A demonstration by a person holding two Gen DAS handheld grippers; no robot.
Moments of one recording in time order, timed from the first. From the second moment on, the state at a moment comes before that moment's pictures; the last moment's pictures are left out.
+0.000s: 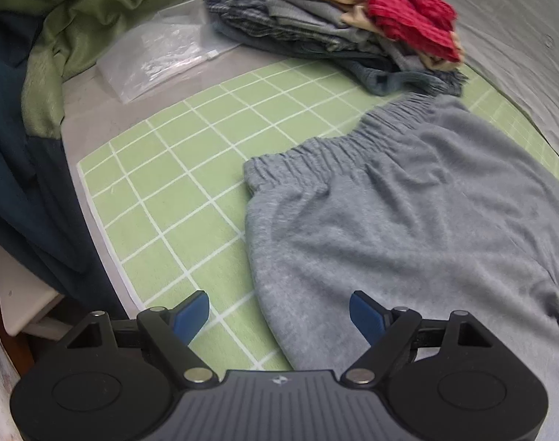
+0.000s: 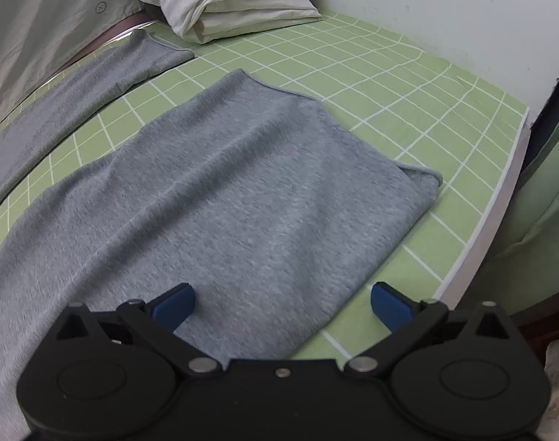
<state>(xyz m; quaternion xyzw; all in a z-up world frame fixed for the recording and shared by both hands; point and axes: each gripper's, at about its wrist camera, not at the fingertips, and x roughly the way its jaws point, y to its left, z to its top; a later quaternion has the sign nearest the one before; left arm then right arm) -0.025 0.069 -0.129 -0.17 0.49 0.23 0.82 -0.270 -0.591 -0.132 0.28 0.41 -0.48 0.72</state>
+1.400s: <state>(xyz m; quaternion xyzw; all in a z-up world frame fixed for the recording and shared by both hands) -0.026 0.060 -0.041 -0.21 0.36 0.29 0.86 -0.232 -0.611 -0.025 0.16 0.26 -0.51 0.81</state>
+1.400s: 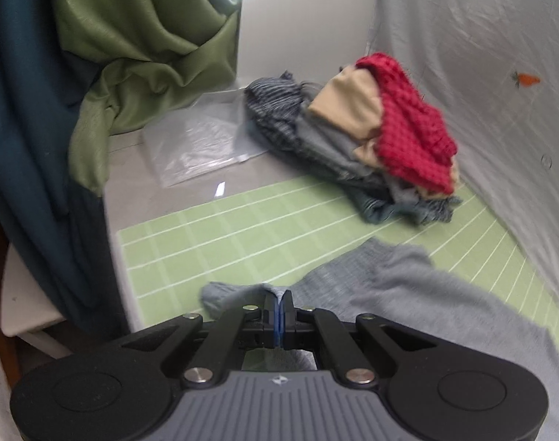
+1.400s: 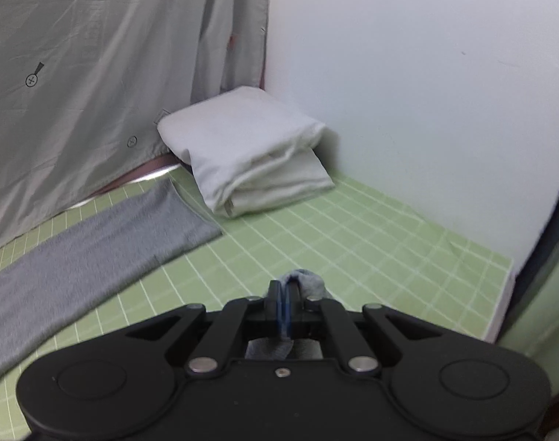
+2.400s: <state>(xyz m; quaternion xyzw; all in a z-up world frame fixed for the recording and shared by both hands) 0.154 -0.034 -0.122 -0.19 0.46 0.26 0.83 0.024 -0.688 -0.117 0.18 0.37 -0.46 0.78</state>
